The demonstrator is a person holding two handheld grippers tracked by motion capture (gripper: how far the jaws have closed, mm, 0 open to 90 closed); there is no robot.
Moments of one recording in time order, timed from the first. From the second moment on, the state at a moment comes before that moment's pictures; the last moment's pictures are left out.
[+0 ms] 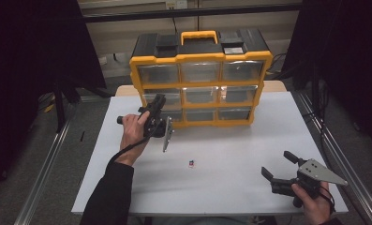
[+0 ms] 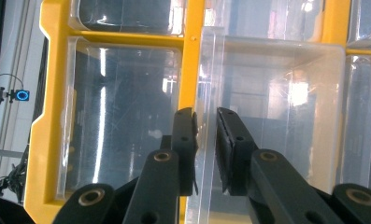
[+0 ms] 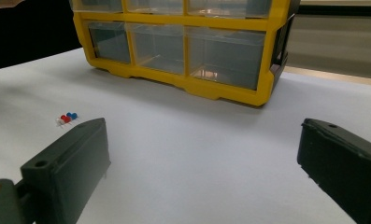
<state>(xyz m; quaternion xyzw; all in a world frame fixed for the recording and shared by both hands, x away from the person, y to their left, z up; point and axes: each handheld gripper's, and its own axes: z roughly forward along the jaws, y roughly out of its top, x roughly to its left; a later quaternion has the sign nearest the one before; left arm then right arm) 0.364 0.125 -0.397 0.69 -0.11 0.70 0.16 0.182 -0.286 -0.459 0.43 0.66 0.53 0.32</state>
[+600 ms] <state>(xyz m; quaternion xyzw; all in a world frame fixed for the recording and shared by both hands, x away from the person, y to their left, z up) 0.356 0.126 -0.399 0.69 -0.12 0.70 0.16 0.182 -0.285 -0.459 0.43 0.66 0.53 0.31</state>
